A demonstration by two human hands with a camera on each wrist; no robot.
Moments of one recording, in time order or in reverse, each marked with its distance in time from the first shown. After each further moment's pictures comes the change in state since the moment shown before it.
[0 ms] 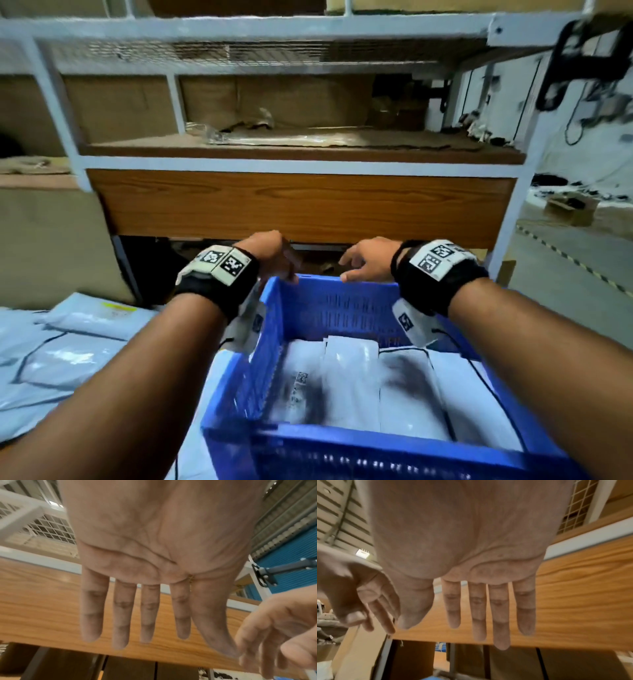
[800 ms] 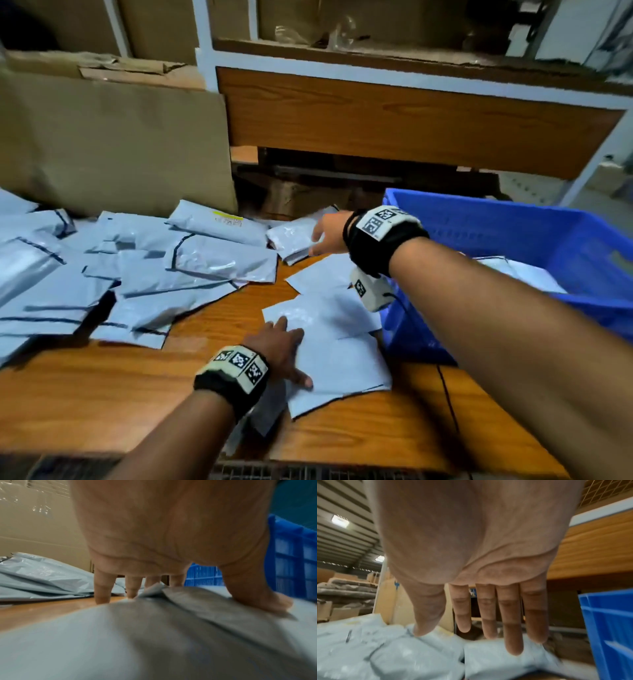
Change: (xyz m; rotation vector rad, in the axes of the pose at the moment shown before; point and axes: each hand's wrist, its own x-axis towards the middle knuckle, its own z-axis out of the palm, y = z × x) left_hand -0.231 -0.261 0.200 0.046 -0.482 0.018; right_hand 0.069 -0.350 0.059 -0.117 -0.181 0.037
